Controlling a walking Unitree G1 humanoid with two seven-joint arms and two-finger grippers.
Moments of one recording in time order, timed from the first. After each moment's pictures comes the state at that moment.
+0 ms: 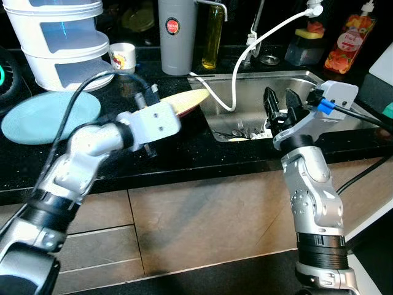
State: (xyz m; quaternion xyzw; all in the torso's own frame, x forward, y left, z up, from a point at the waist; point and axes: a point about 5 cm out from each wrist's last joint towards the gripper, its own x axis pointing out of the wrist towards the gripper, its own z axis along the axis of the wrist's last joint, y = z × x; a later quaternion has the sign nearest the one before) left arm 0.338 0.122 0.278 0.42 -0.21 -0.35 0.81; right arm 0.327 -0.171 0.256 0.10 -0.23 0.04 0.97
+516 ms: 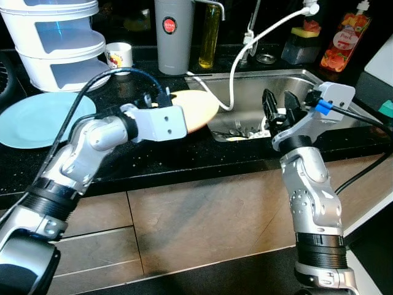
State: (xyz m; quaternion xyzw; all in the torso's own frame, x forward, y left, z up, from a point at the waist) left arm 0.352 0.146 0.255 0.53 -0.14 -0.31 0.78; right arm 0.329 -0.171 0.251 0.11 -0.22 0.04 0.97
